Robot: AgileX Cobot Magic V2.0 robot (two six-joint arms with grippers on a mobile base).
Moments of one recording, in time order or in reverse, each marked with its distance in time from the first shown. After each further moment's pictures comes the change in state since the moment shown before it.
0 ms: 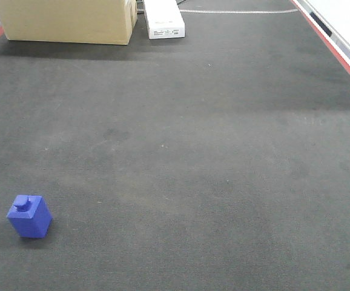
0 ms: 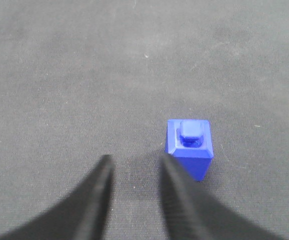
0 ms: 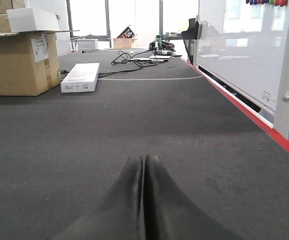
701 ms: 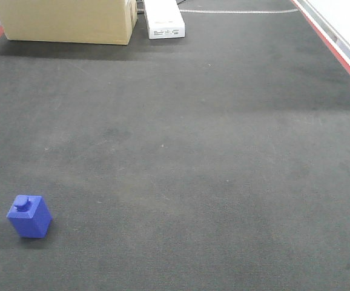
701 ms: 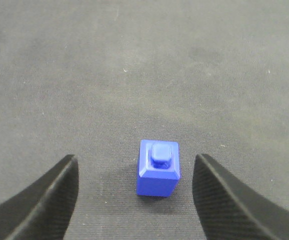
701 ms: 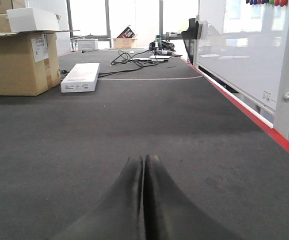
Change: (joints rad) left arm 0.000 0.113 -0.181 -0.122 0.094 0.035; right arm 0.000 0.000 0.000 0.000 0.000 0.000
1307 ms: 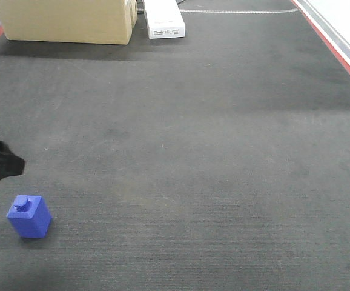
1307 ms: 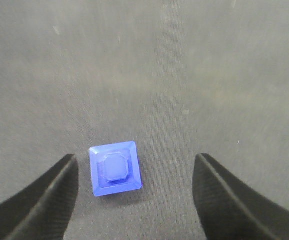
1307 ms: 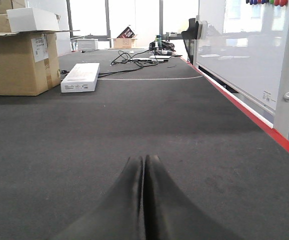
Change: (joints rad) left arm -0.001 0.518 -0.331 -0.233 0.216 0.288; right arm 0.000 0.000 0.000 0.000 0.000 0.000
